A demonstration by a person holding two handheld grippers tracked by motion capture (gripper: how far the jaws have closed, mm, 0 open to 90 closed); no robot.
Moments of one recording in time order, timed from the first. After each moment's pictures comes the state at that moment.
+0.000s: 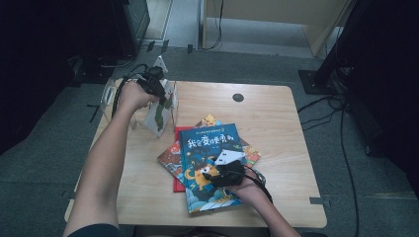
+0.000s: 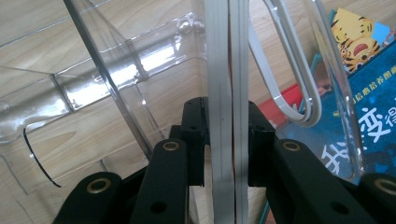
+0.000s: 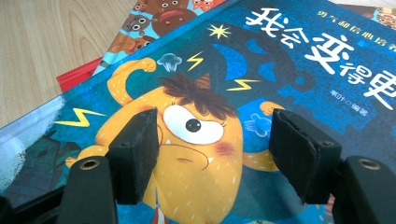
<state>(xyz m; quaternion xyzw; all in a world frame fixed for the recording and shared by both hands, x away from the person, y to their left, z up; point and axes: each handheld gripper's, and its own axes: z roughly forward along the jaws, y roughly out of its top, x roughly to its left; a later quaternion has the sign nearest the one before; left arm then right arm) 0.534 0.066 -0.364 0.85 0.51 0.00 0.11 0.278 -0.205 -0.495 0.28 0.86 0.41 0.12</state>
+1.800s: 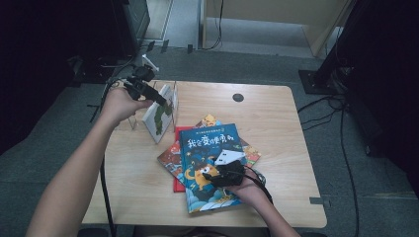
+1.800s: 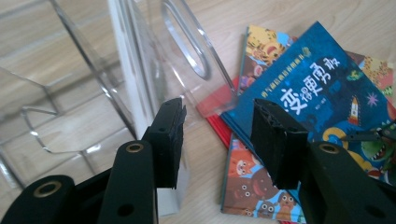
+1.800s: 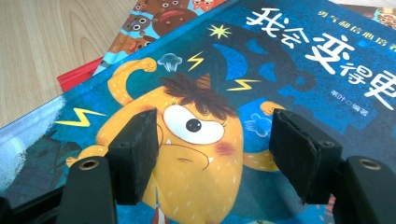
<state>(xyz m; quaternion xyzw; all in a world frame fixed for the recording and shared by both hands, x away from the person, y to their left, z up) 0.457 0.083 -0.313 0.86 0.45 0.03 0.23 0.278 -0.205 -0.495 0.28 0.86 0.40 0.11</state>
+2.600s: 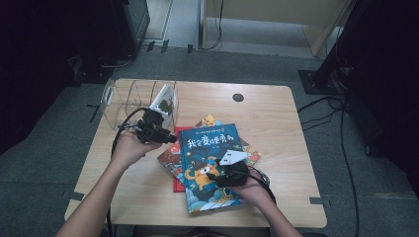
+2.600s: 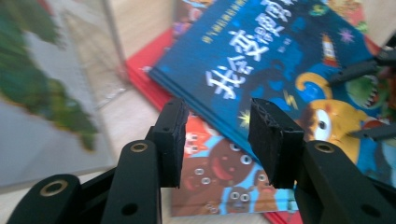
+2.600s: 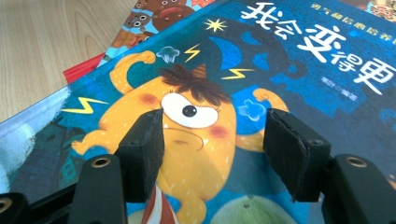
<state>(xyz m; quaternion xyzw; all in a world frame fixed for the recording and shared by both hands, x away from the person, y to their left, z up) 0.376 0.069 -0.402 0.88 0.38 0.01 0.30 0.275 -0.218 -0.494 0.29 0.86 0.41 0.10</state>
